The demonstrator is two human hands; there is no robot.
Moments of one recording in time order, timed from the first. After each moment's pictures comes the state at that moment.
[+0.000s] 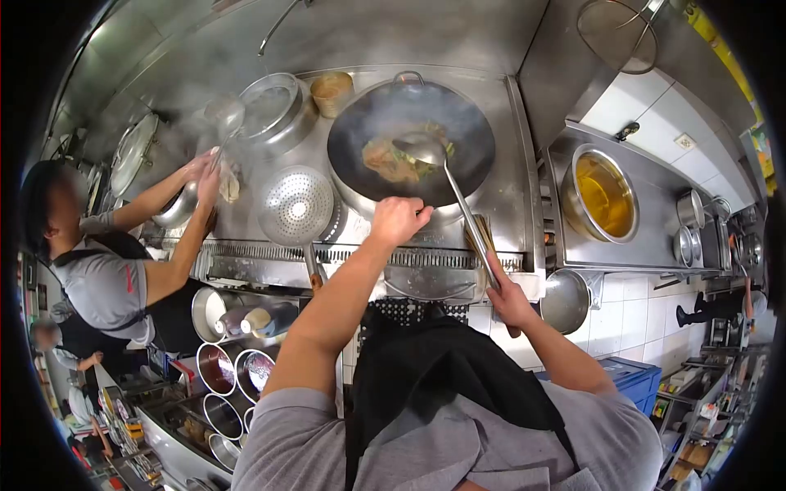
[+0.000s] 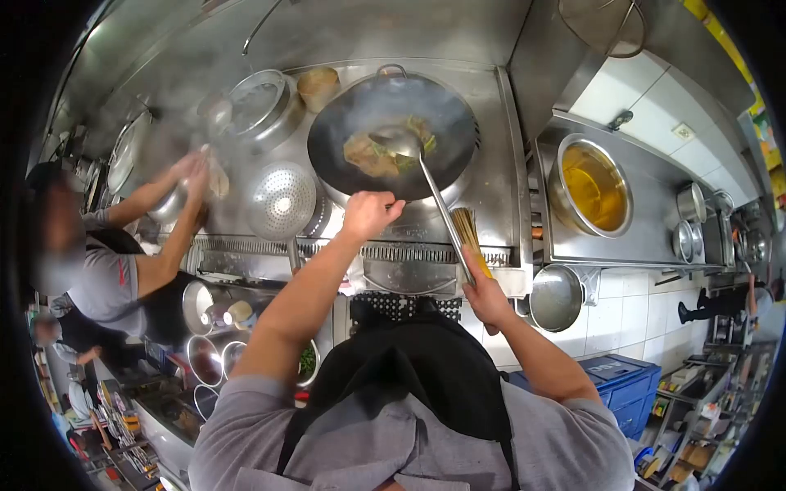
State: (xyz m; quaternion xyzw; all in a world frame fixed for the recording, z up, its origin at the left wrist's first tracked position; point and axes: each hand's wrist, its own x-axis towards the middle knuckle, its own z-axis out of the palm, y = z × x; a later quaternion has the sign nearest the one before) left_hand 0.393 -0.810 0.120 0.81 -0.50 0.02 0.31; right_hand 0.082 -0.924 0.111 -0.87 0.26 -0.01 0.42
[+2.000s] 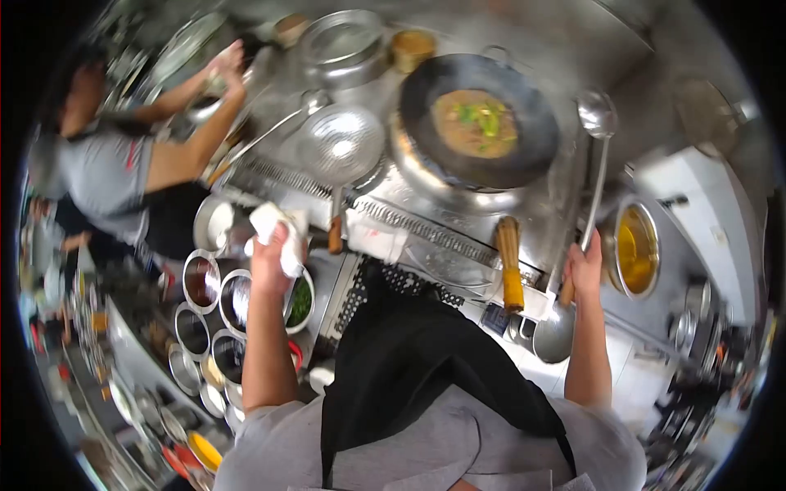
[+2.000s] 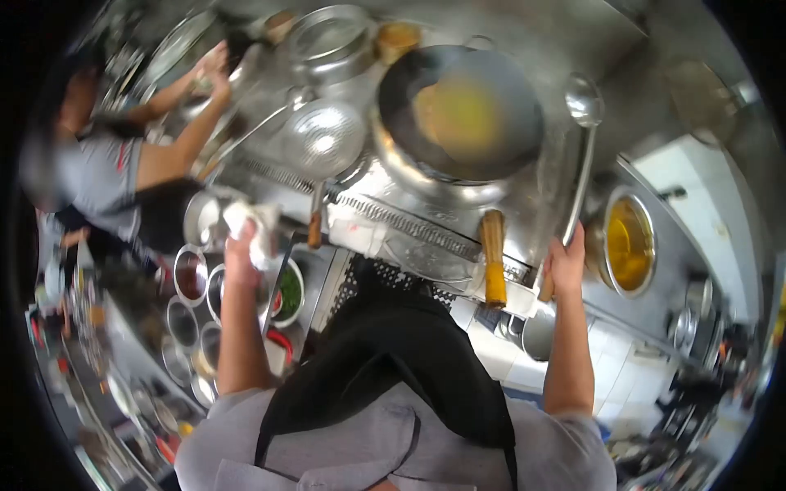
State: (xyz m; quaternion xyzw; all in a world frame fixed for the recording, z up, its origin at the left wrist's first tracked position) left_hand 0.359 -0.501 0.156 0.58 0.06 -0.16 0.79; right_hand 0.127 -1.032 0.161 -0.67 0.37 -0.17 0.62
